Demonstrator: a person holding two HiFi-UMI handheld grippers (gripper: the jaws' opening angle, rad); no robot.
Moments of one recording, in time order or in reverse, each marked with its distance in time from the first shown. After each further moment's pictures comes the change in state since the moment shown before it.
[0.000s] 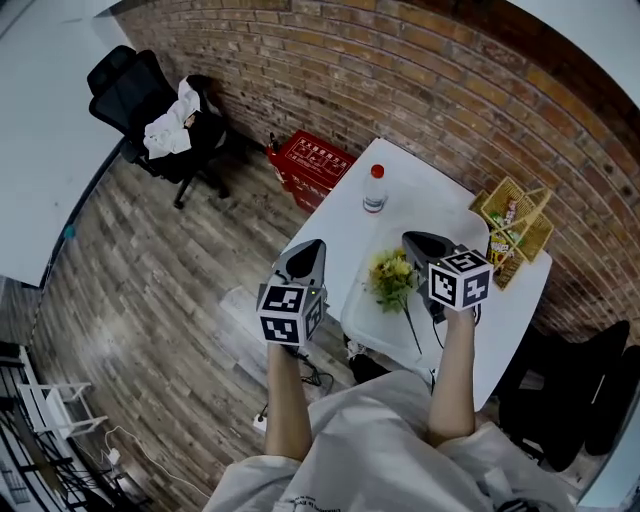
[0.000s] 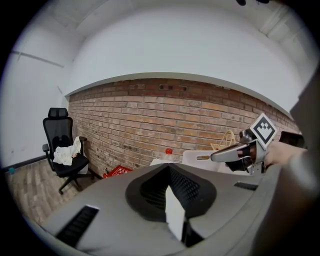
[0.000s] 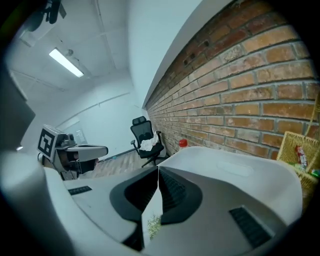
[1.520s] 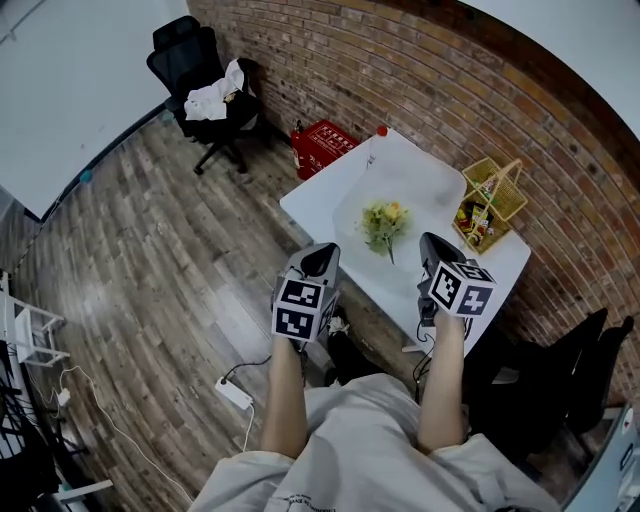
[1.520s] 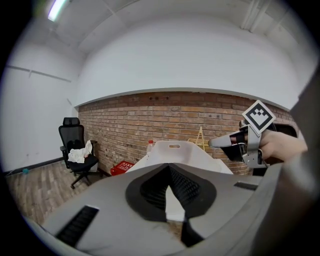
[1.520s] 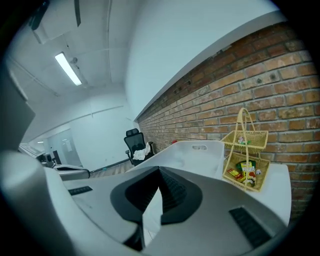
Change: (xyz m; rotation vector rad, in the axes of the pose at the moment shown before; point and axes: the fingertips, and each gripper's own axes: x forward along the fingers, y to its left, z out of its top) left arm -0.179 -0.162 -0.086 0.056 -0.057 0.080; right arm -0.198 0.067 -0.086 0.043 -0.188 -0.157
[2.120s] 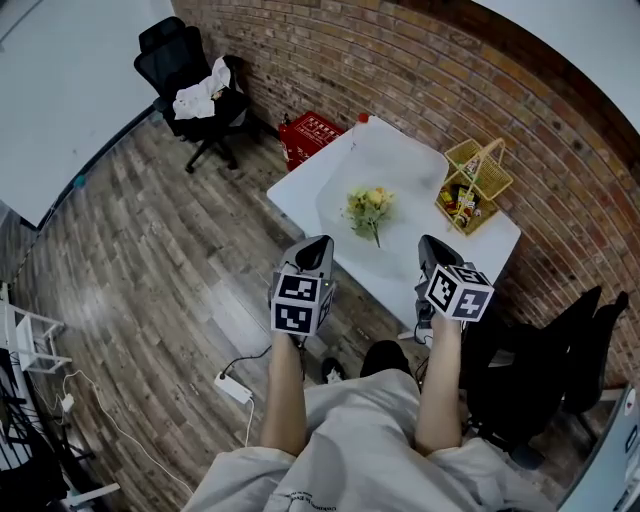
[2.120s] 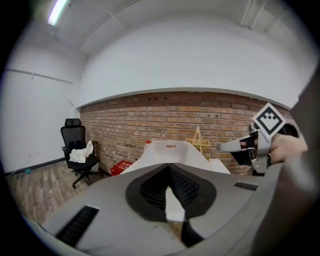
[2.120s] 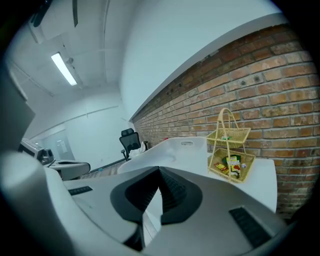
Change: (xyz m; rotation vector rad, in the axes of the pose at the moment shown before) left arm -0.009 -0.031 -0.002 0.001 0.007 0.026; right arm -0.050 -0.022 -0.026 0.028 0.007 -0.060
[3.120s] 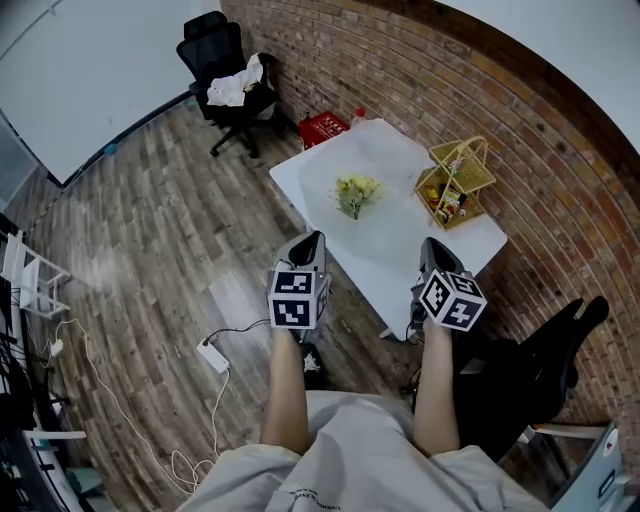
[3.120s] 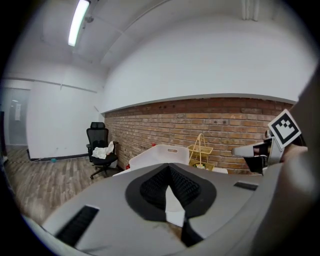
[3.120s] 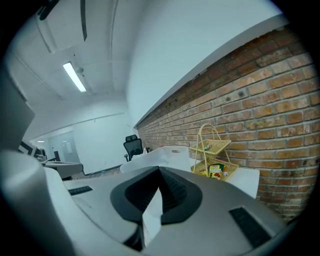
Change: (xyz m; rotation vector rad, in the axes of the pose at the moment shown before) left arm -0.068 -0.113 0.005 -0.100 -0.075 0.267; right arm -0.119 -0.063 0.004 -0.046 -0.093 0.056
